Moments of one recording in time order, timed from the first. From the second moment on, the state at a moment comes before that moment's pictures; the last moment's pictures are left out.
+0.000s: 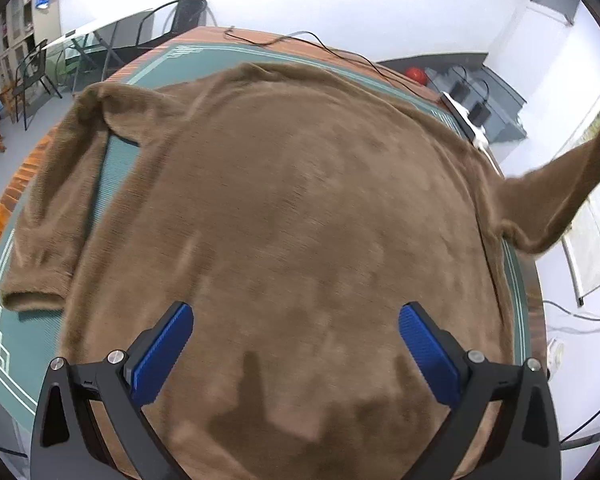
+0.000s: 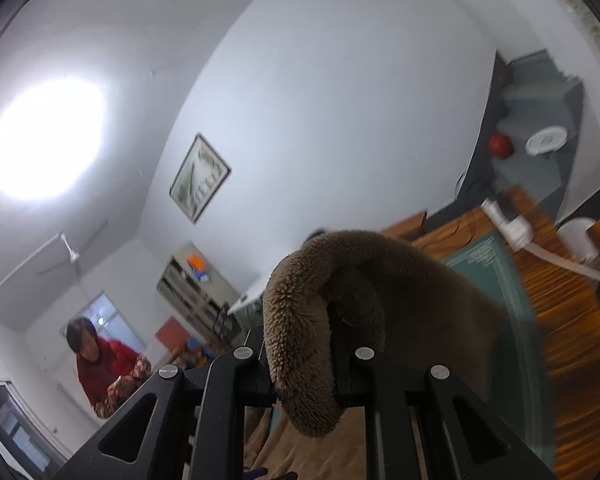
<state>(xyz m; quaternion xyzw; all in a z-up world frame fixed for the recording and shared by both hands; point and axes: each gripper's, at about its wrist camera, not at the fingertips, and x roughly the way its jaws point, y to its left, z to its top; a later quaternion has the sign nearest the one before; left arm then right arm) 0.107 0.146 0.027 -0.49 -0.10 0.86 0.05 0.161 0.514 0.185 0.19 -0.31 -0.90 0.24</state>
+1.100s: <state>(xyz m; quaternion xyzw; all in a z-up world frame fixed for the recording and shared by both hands) -0.045 0.124 0.018 -0.55 -0.22 0.78 0.20 0.086 0.412 0.026 0.43 -0.22 -0.87 0.03</state>
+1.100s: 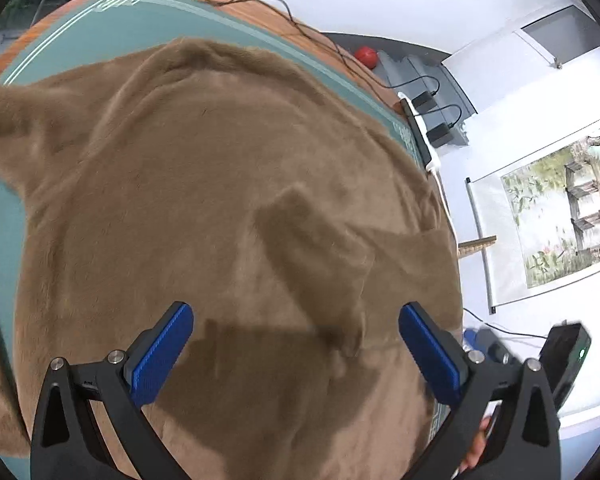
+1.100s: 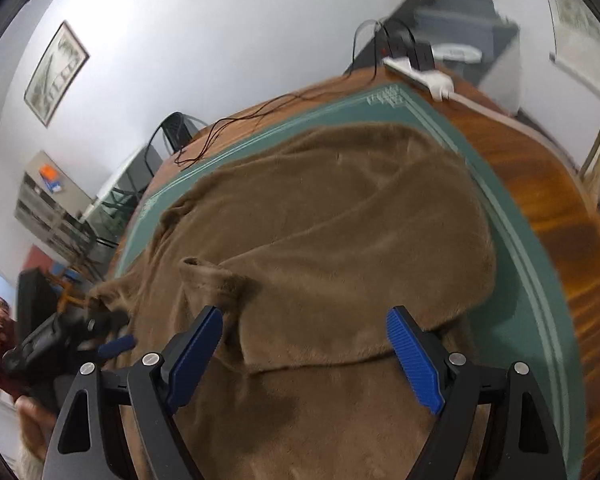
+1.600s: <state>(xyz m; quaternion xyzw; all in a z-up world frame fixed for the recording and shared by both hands) -0.046 0.055 -0.002 -0.56 -0.29 0.77 0.11 0.000 0.310 -0.020 0.48 -0.24 -0.80 0.27</state>
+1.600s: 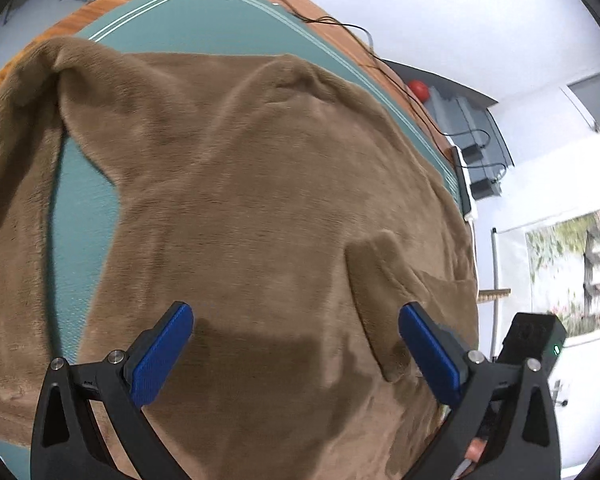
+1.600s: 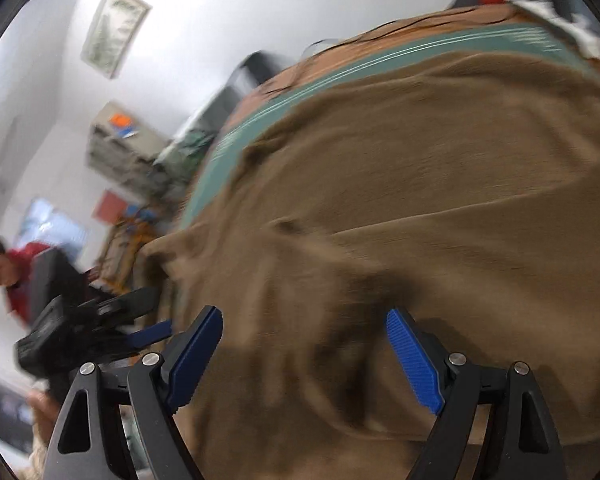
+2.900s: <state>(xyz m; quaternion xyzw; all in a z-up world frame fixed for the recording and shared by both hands) -0.083 0.111 -0.041 -0.61 -0.28 0.72 0.18 0.071 0.318 -0.004 0.48 -0.18 -0.81 0.29</state>
